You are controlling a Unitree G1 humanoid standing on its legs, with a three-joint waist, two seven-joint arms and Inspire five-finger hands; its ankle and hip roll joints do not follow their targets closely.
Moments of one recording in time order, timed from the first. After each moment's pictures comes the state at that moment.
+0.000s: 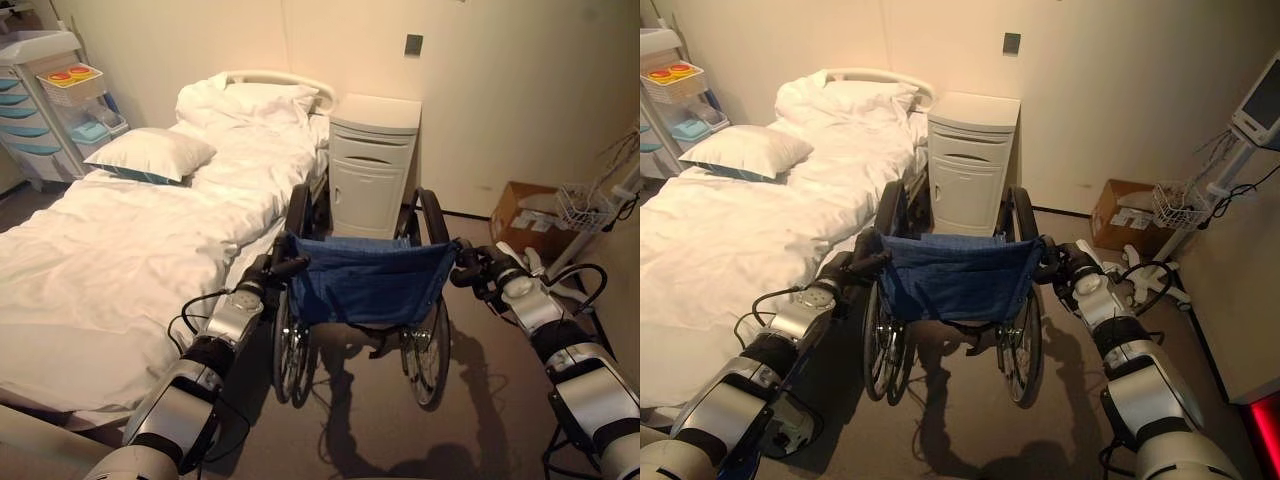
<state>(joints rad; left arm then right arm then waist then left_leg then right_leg) -0.61 0.41 -0.38 0.75 -0.24 0.29 0.16 -0.71 -0.55 0.41 0.87 0.00 0.29 0.01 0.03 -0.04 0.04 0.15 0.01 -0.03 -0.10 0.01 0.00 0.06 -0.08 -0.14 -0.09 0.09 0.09</state>
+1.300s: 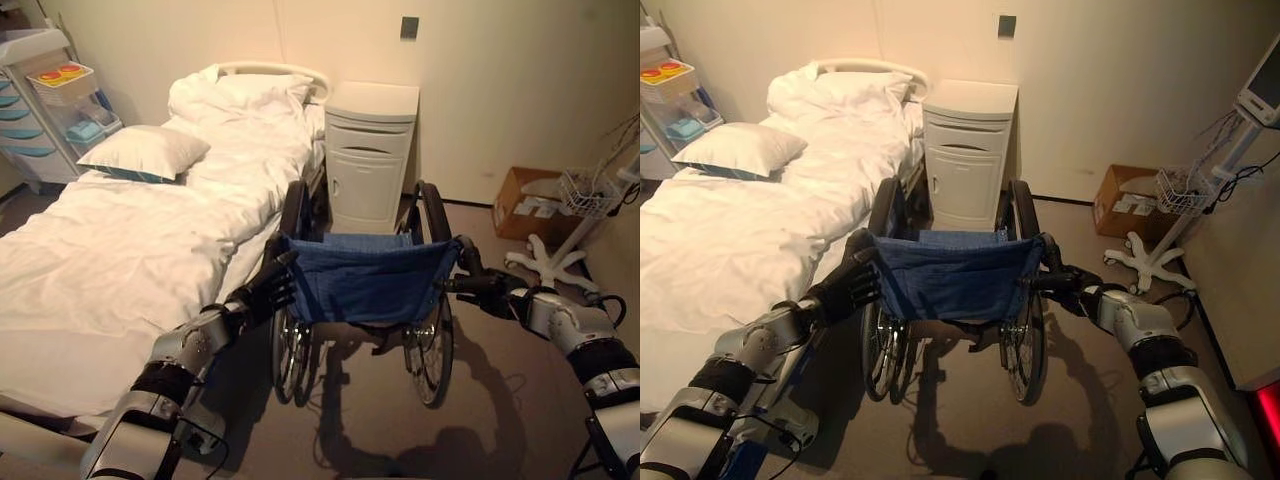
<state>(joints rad) -0.44 0.57 -0.22 0.58 -0.96 0.43 -0.09 -0.55 -0.70 0.24 0.66 0.84 0.52 0.11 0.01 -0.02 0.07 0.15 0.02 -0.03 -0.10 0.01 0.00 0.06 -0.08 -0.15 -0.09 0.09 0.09</state>
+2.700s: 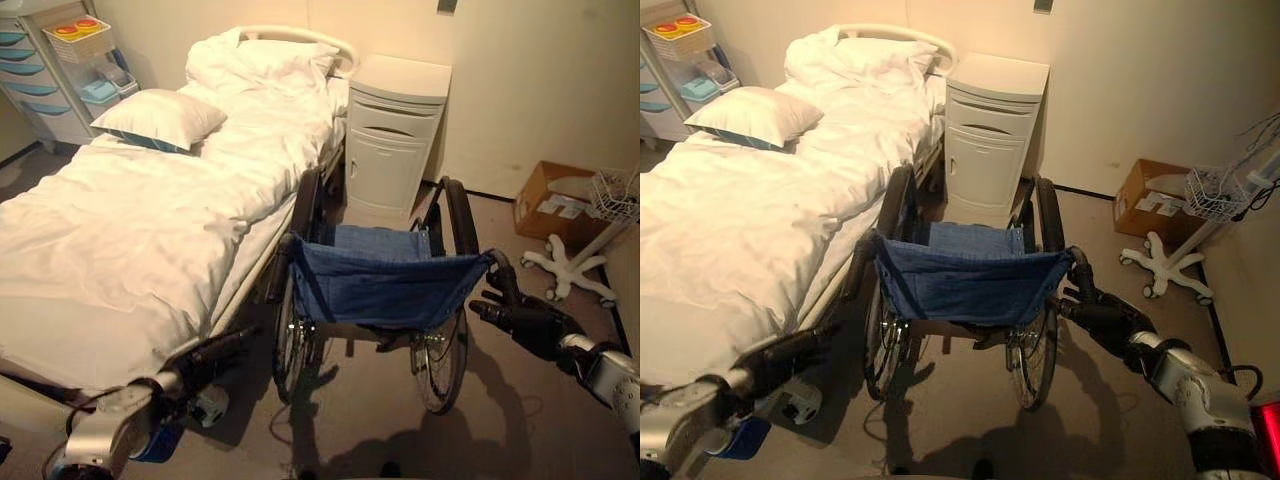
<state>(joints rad) 0.19 0.73 -0.01 0.21 -0.58 0.38 -0.31 0.01 -0.74 -0.17 0.23 0.79 0.46 0.34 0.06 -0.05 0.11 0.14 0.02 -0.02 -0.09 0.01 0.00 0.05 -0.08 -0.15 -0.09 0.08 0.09</state>
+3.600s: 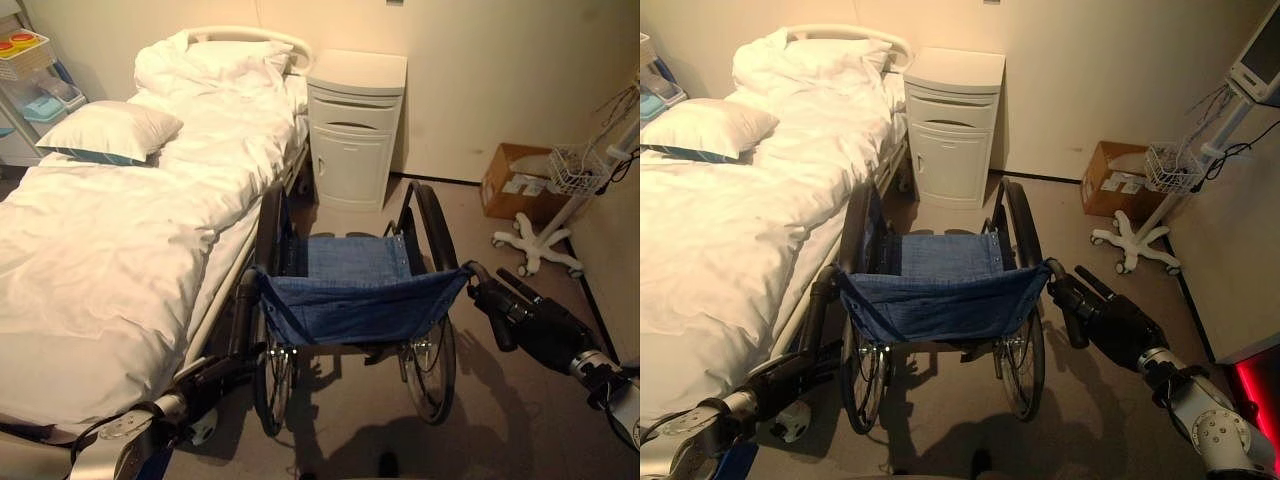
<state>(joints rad) 0.22 0.67 0.01 0.24 -0.56 0.33 -0.40 0.14 -0.74 -0.27 0.22 1.16 0.45 0.44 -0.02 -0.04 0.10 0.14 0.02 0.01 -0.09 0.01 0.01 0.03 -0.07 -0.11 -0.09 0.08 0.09</state>
